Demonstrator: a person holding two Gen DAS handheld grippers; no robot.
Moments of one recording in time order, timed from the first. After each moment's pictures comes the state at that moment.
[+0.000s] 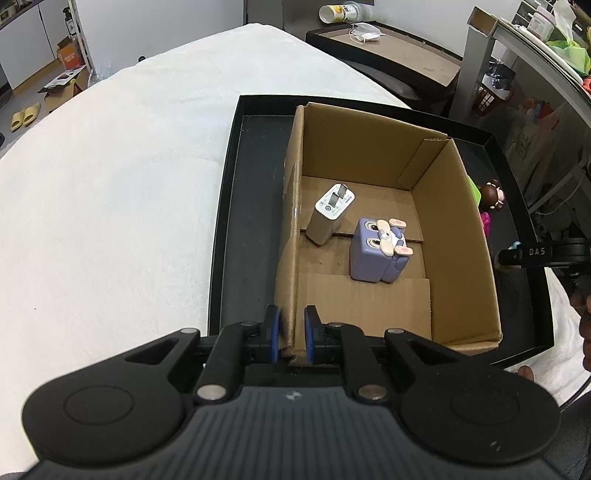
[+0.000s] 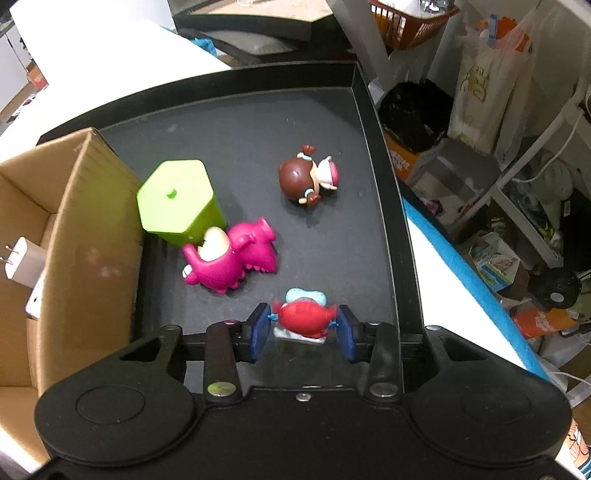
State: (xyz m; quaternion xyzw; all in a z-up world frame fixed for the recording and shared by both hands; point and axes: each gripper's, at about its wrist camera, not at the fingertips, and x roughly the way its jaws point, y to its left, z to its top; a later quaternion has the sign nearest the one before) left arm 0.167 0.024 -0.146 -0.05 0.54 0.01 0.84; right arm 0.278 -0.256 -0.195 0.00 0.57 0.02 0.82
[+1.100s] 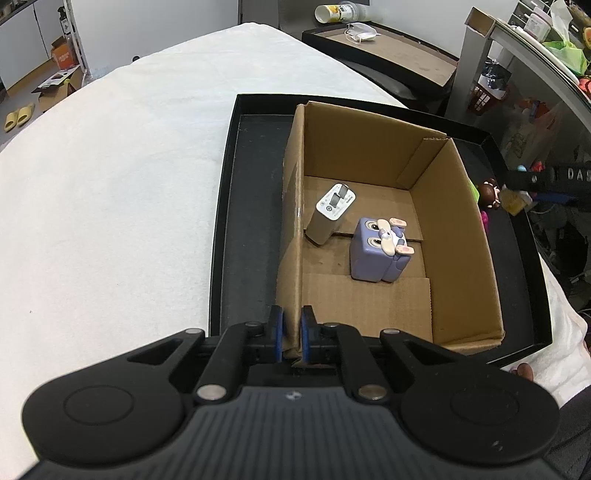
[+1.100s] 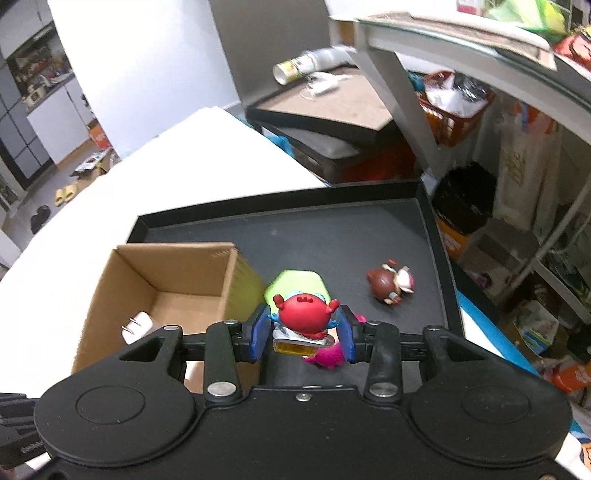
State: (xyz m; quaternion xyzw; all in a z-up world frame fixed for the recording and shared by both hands) left arm 0.167 0.032 -0.148 -0.06 0.53 0.00 0.84; right arm 0.269 -0.225 -0.118 0.06 0.45 0.10 0.88
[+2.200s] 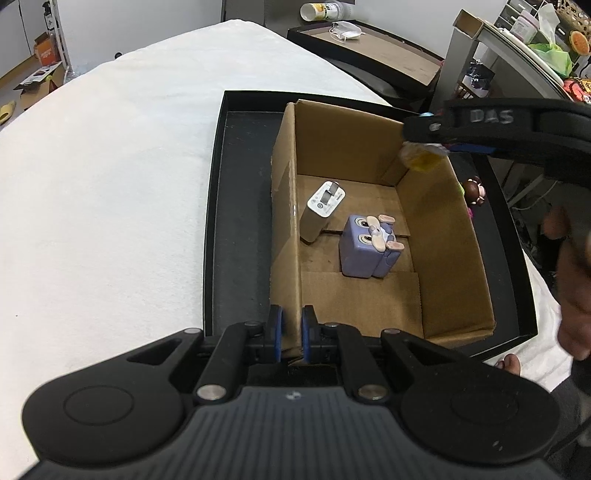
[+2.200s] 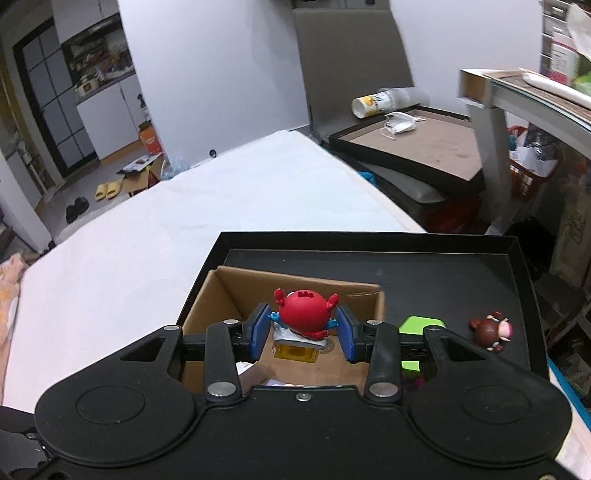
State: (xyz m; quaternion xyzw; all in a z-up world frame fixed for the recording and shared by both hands) left arm 0.168 0.043 -0.149 -0.07 0.54 -0.04 0.84; right arm 0.265 -0.128 -0.110 0.02 0.40 0.17 0.90
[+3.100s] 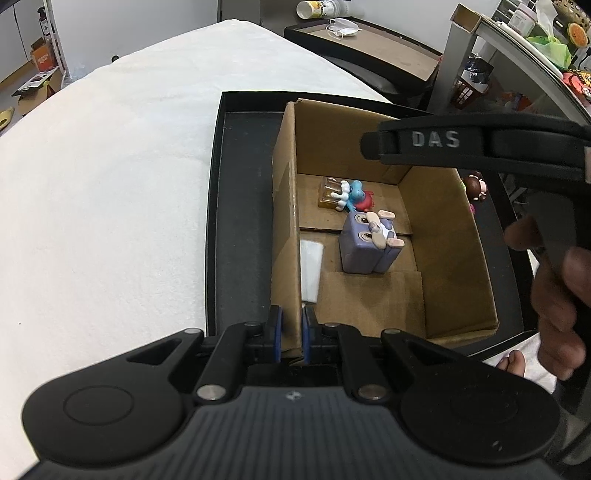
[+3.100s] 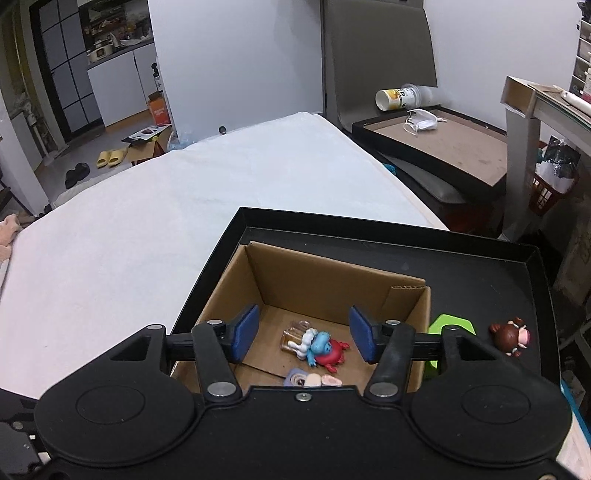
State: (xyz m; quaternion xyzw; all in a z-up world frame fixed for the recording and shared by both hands) left arm 0.170 0.039 -0.150 -0.06 0.54 -0.04 0.84; right arm 0.258 -0.091 -0.118 -0.03 0.41 0.17 0.89
